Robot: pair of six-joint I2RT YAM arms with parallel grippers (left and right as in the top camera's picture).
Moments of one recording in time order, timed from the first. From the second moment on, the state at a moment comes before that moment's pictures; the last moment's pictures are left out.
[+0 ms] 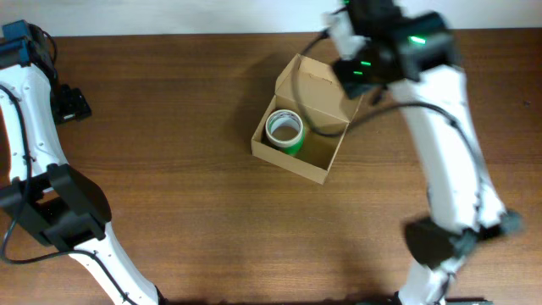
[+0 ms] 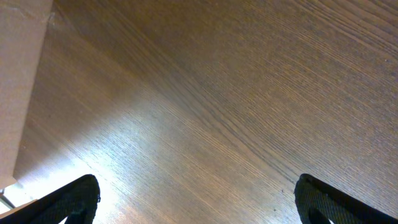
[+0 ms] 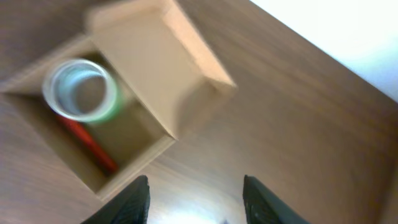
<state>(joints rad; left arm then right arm) 0.38 2.19 2.22 -1.43 -0.36 -0.12 0.31 1.91 2.38 -1.52 0.19 -0.22</state>
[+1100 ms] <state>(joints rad) 0.38 2.19 2.22 -1.43 -0.36 -0.12 -0.38 1.74 1.20 -1.13 0.02 -0.33</state>
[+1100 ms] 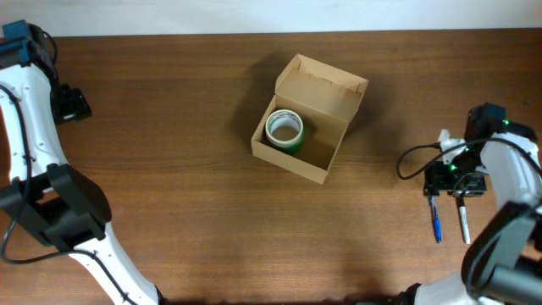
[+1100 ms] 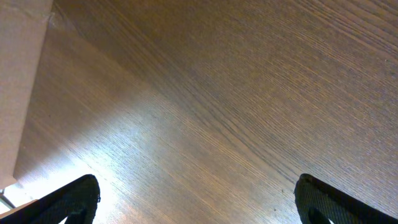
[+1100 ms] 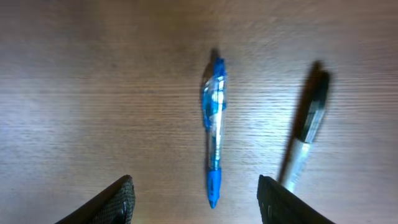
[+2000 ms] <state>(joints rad) 0.38 2.19 2.22 -1.43 -0.36 -0.12 -0.42 1.96 1.19 -1.09 0.06 -0.31</state>
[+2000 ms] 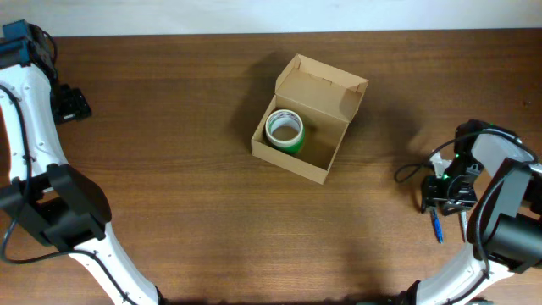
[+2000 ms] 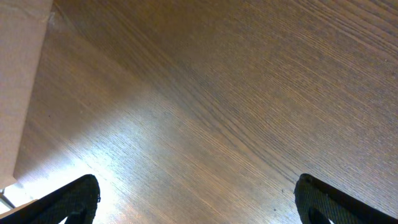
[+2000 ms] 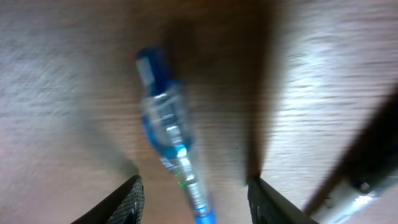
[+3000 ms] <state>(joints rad) 0.38 2.19 2.22 -1.43 -0.36 -0.12 -0.44 1.95 1.20 -1.02 0.09 -0.34</state>
